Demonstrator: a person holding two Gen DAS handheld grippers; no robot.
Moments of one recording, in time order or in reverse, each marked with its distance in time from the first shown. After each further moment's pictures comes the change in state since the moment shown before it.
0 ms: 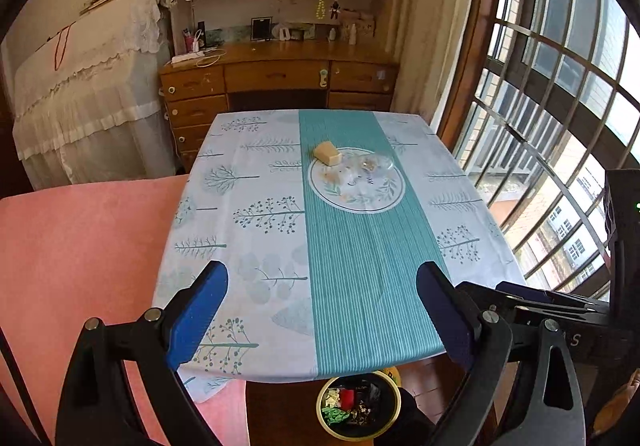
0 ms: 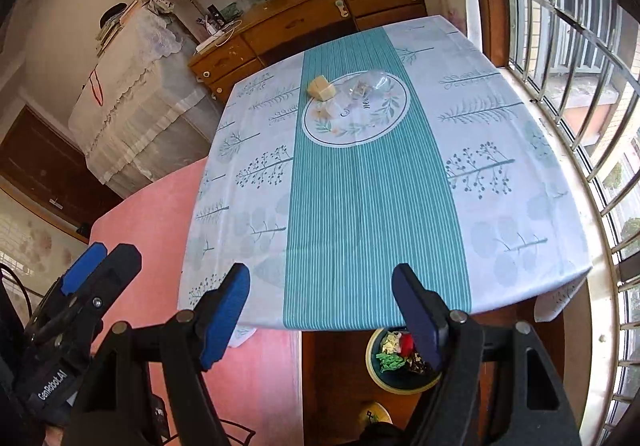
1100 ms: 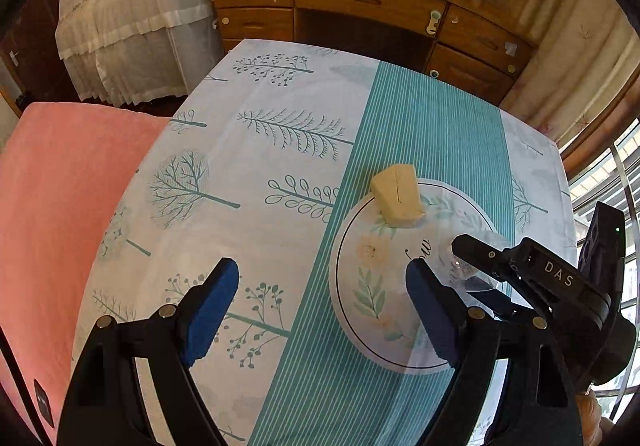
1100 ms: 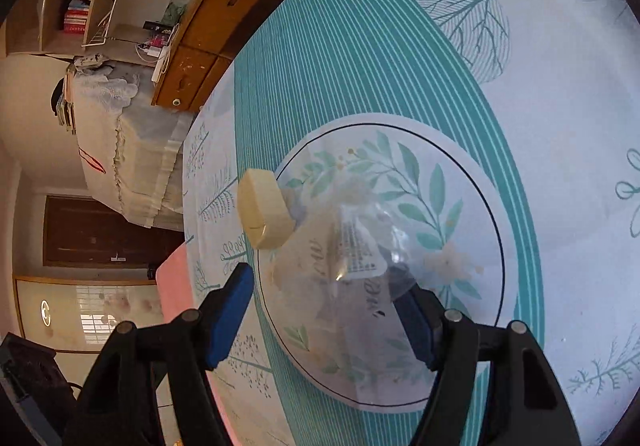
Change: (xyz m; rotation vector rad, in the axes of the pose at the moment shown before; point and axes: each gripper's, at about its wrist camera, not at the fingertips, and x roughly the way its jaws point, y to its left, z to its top) left arm 0.306 0.000 0.154 -0.315 0.283 0.231; right arm 0.278 -0.114 0.249 0.323 0.258 0.273
